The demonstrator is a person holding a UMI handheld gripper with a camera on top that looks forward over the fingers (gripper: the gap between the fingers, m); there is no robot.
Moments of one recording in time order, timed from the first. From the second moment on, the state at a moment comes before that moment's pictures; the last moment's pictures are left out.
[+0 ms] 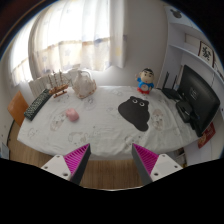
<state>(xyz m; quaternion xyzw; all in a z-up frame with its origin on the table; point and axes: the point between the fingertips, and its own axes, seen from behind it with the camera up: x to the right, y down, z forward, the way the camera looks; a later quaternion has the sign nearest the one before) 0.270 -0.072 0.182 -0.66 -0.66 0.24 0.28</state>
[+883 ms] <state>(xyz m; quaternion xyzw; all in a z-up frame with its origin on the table) 0.130 -0.268 0.083 -0.59 -0.67 0.33 0.30</state>
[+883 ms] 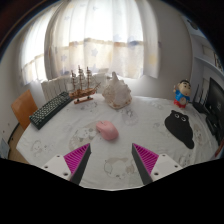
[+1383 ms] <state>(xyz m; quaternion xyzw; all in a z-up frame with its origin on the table) 0.015 -0.282 0.002 -0.60 -0.65 0.34 0.31</state>
